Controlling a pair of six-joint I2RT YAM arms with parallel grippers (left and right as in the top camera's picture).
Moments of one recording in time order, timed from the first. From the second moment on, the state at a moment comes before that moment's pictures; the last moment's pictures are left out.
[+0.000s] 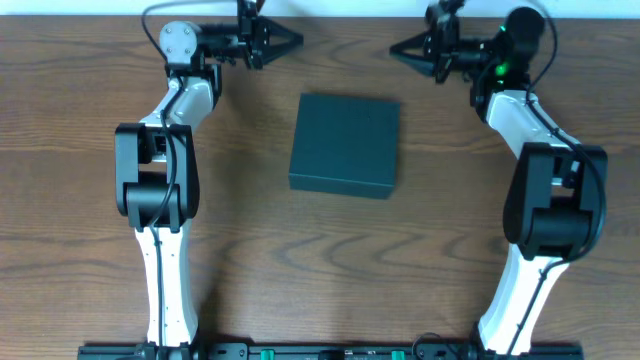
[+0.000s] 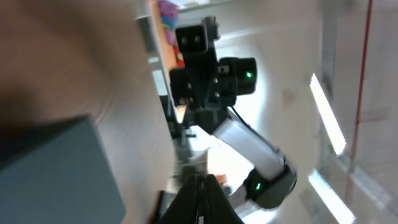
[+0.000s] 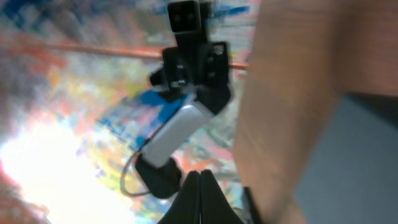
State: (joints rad) left arm -0.05 2.42 1.83 1.38 1.52 -2.07; right arm -0.03 2.19 1.56 0.91 -1.53 1.70
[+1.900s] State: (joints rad) left arm -0.24 1.85 2.12 -1.20 -0.01 0.17; right arm 0.35 1.57 1.64 -0.96 0.29 0.40
